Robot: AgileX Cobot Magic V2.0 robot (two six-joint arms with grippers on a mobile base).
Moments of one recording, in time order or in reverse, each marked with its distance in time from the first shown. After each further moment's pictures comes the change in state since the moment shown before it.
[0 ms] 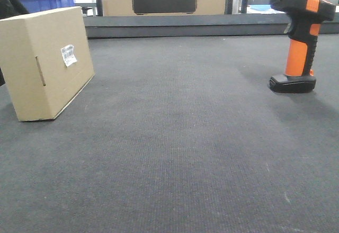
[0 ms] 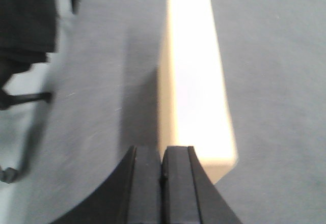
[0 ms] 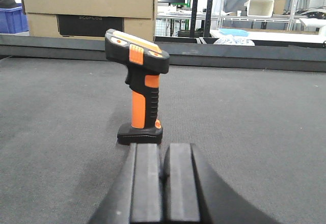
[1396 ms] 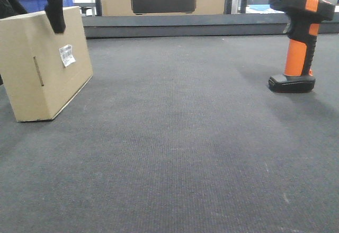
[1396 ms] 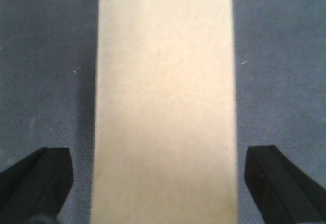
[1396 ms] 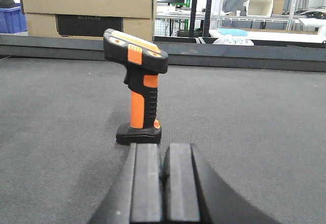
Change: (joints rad) left arm -0.189 0.578 -0.390 0.275 0.246 -0.298; right arm 0.000 0.000 0.000 0.000 0.000 0.000
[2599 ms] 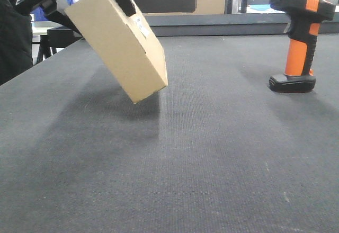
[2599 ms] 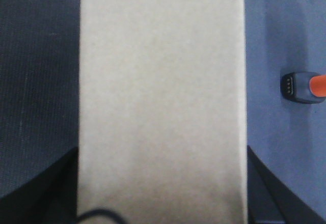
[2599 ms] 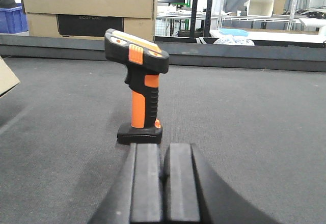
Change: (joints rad) left arm -0.157 -0.061 0.093 -0.393 -0.219 -0.120; right arm 0.000 0.000 0.000 0.000 0.000 0.000
